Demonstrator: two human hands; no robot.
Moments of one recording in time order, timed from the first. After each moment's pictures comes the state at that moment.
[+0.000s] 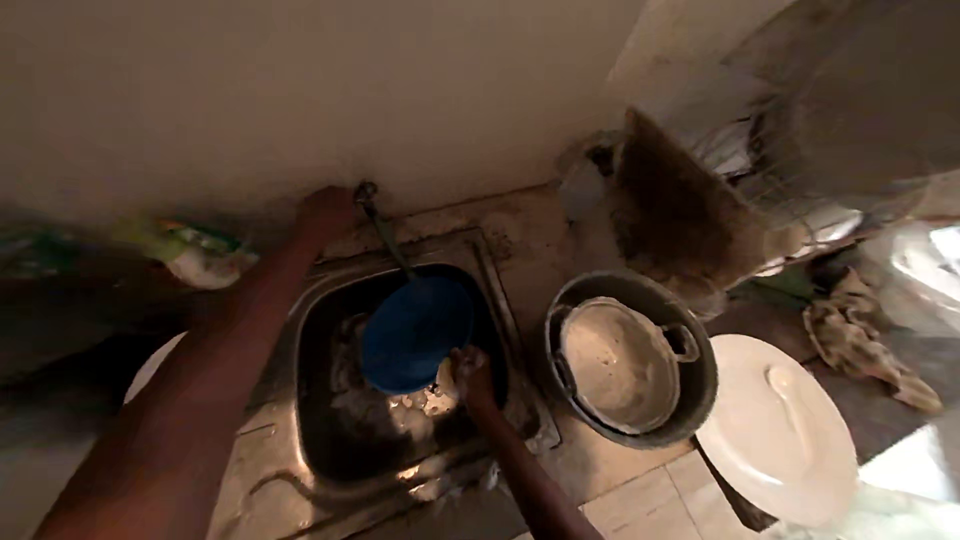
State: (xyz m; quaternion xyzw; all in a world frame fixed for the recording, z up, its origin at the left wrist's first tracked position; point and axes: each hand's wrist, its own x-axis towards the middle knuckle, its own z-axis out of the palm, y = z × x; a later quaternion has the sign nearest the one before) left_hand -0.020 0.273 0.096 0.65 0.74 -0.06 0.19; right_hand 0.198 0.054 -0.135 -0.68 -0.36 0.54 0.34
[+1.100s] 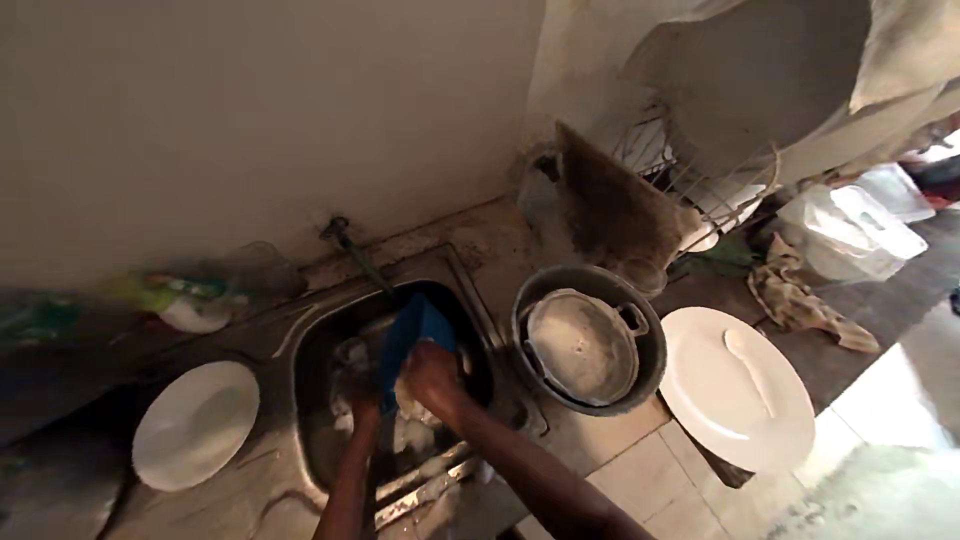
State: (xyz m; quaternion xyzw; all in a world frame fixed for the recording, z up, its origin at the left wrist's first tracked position) left_hand -0.024 0.036 -0.161 0.38 0.76 0.17 0.50; right_hand 0.156 0.075 -0.021 -0.66 -0.63 0.41 0.09
